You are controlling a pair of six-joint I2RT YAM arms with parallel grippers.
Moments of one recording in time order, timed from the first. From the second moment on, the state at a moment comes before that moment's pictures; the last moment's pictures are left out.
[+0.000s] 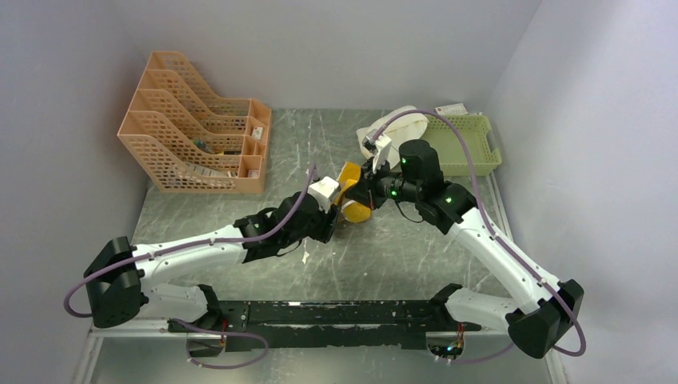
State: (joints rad) left arm -1.06 1.26 0.82 -0.09 -0.28 -0.28; right arm 0.62 1.11 1.09 -0.44 -0.42 0.11
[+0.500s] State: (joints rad) left arm -1.06 1.28 0.79 0.02 -0.39 -0.23; right arm 0.62 1.09 1.10 -0.46 -0.47 0.11
